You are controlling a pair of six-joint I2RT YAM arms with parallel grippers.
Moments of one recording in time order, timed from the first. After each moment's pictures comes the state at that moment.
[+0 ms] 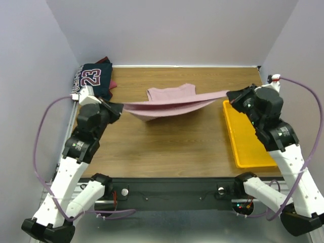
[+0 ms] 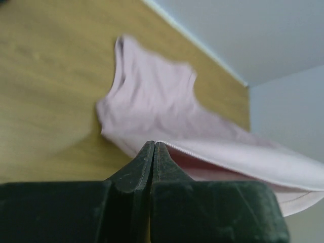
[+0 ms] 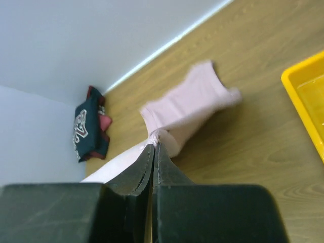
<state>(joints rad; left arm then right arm) -0.33 0.73 0.84 -0.41 -0.12 -0.84 0.34 0.88 1.16 -0.55 0.26 0.83</state>
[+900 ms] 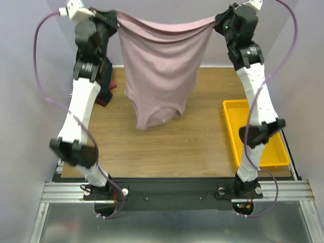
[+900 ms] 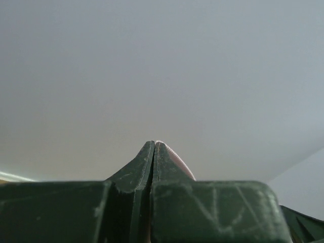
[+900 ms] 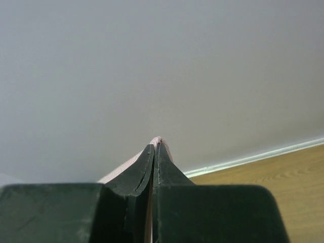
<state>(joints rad) -0.23 1.52 1.87 -0.04 -0.21 -0.71 0.31 1.88 2.47 -0.50 0.36 0.52</state>
